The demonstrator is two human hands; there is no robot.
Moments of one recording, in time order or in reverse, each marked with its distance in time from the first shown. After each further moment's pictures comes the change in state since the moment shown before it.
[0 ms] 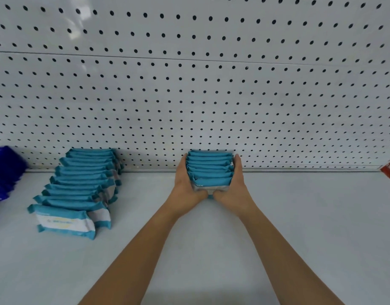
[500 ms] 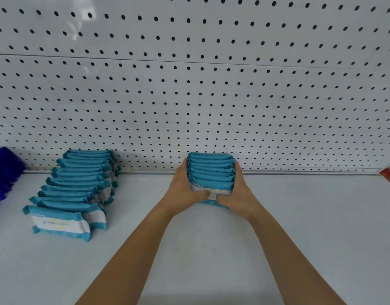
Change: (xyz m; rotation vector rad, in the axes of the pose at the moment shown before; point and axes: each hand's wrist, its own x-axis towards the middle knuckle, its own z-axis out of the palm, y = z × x) left_hand 0.010 -0.008 -0.003 0.176 -0.065 -0.101; right_hand -0.002 0.006 -0.028 -0.041 -0.157 0.009
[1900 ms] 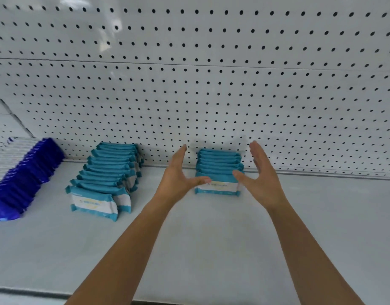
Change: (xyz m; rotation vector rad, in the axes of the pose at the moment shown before) left_hand -0.050 0.046 -0.046 0.209 0.241 -0.030; right_hand -0.024 -0.048 -0.013 -0.080 0.209 -0.065
